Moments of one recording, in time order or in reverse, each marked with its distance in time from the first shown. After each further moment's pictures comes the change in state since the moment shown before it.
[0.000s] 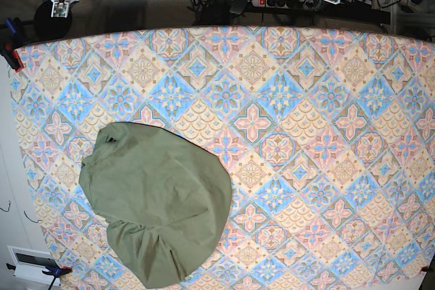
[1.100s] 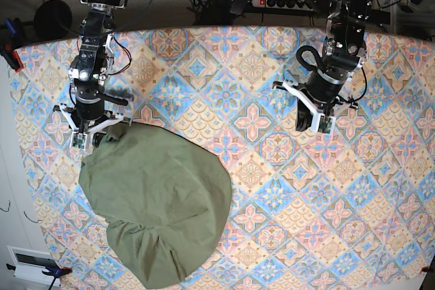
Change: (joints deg) left arm -50.1 2.4 6.8 3.8 -11.2 0.0 38.3; right arm 52.3 -0.2 -14.3 -13.4 1.0 -0.4 -17.8
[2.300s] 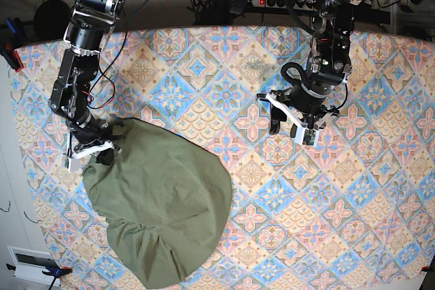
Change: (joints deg) left arm -5.1 4.9 2.1 -5.6 -0.9 0.0 4.3; right arm 14.9 5.4 7.5 -20.3 31.9 15.6 -8.7
